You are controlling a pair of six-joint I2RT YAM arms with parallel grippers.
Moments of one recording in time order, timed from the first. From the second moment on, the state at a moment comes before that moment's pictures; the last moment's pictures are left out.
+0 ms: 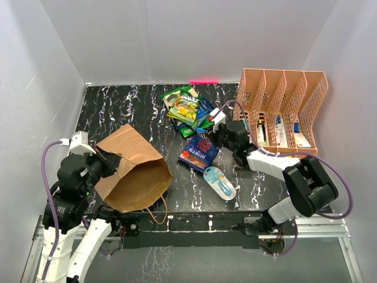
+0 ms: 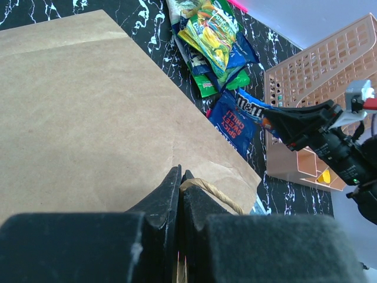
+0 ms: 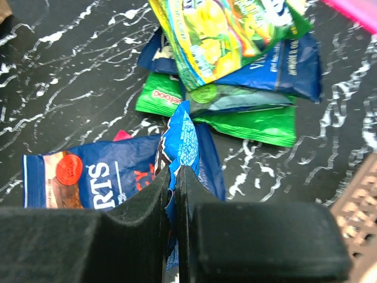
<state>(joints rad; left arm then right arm) -0.23 0.43 0.92 -0.85 0.00 -0.63 0.52 1.43 0.68 0.46 -0.14 -0.19</state>
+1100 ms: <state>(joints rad) -0.23 0.39 0.89 -0.91 -0.05 -0.63 0.49 1.32 0.64 0.51 -0.39 -0.02</state>
